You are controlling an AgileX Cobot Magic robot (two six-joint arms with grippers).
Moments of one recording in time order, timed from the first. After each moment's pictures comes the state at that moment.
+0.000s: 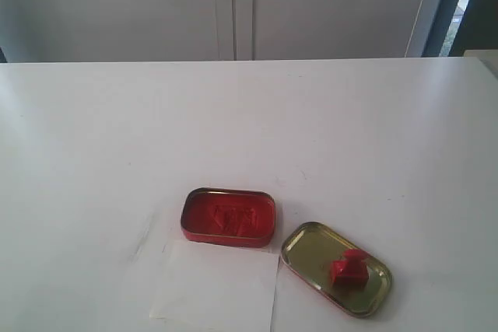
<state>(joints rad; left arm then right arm) -0.05 0.00 0.02 -0.15 0.49 0.18 -0.14 0.00 0.00 -0.05 0.35 0.05</state>
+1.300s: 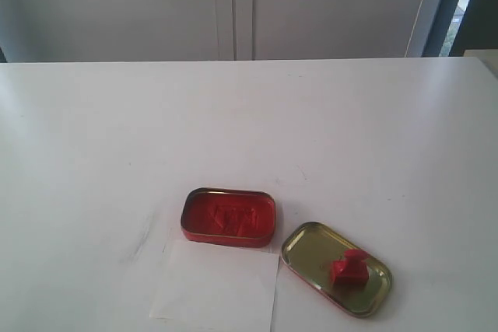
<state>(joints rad) -0.05 0.00 0.02 -0.15 0.49 0.18 -0.14 0.00 0.00 -0.05 -0.10 0.05</state>
